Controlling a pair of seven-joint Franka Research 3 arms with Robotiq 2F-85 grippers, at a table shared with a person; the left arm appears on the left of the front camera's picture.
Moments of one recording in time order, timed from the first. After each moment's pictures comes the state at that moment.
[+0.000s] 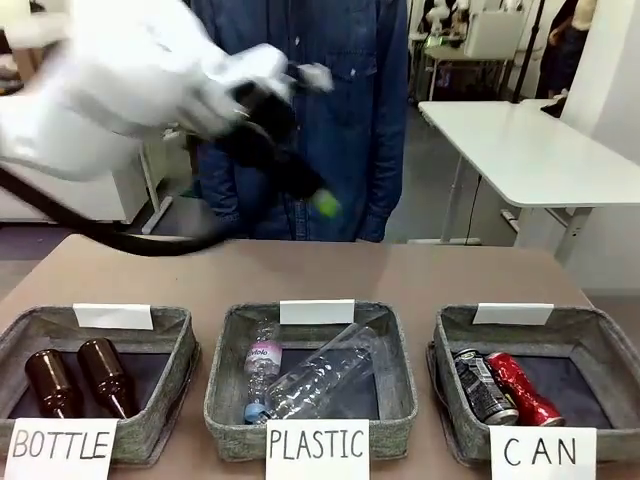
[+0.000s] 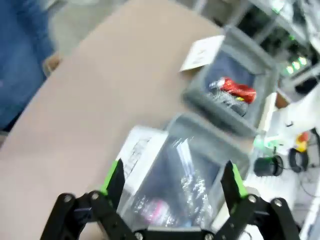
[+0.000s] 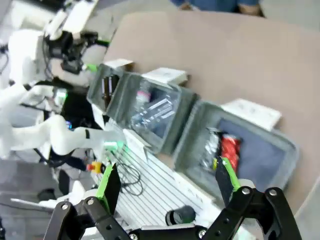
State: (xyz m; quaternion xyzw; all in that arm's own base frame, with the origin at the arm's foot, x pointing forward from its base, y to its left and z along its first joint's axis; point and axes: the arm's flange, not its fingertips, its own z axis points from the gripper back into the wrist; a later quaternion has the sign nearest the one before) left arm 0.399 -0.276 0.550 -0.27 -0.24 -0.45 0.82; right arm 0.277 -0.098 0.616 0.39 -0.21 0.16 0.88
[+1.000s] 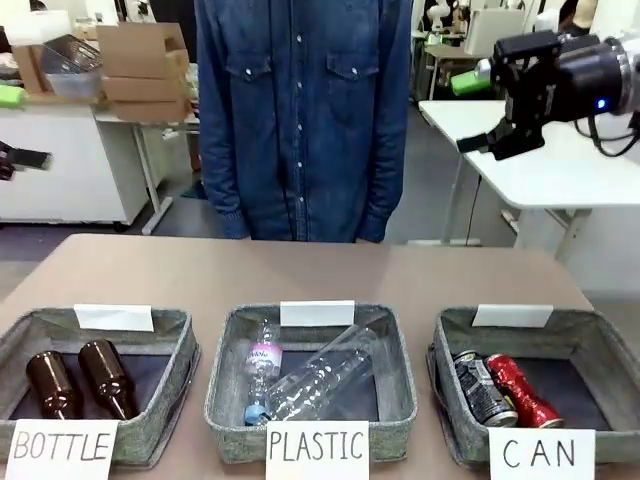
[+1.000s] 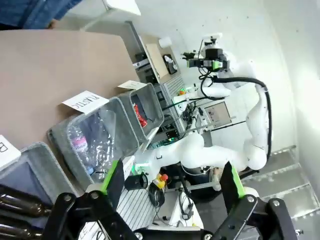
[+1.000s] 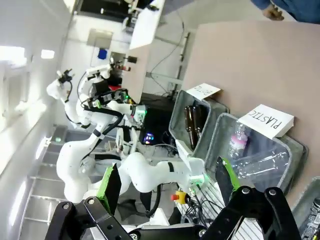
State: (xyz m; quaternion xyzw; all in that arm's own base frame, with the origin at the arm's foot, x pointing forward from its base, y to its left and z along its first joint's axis) left arm 0.333 0.046 0.570 -0.60 -0.19 -0.15 0.76; right arm 0.386 0.077 0.589 0.57 -0.13 0.08 0.81
